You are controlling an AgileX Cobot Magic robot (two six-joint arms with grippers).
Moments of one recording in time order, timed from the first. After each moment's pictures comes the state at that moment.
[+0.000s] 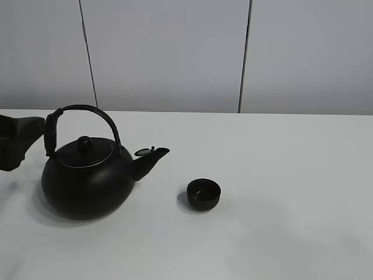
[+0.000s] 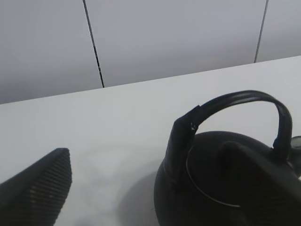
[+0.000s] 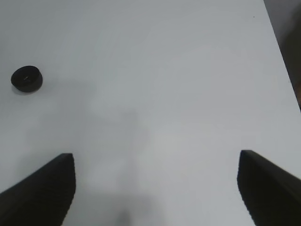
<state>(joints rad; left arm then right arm) -0.47 1.55 -0.17 -0.26 -1.08 0.19 -0.11 0.02 -0.51 0.06 1.16 -0.13</state>
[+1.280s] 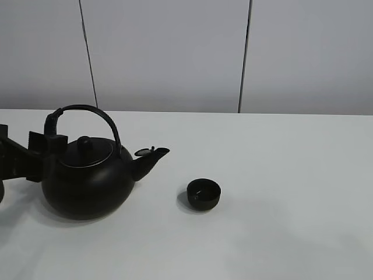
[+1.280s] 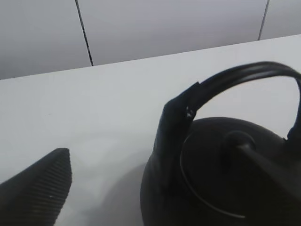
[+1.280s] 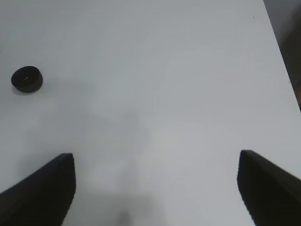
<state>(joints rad) -0.47 1.75 -0.27 -0.25 -1.11 0.15 -0.11 0.02 -0.51 0.06 1.16 -0.13</state>
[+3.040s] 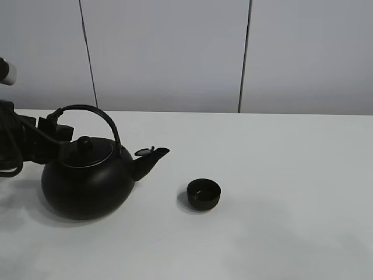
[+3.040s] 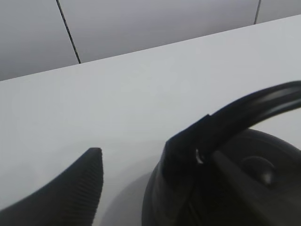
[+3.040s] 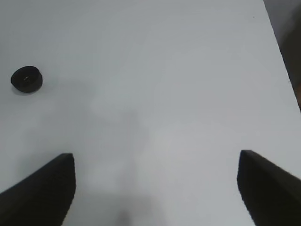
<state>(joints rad) -0.38 1.76 -0.42 -0.12 -0.88 0.18 -0.11 0.02 -0.51 0.06 1.16 -0.13</state>
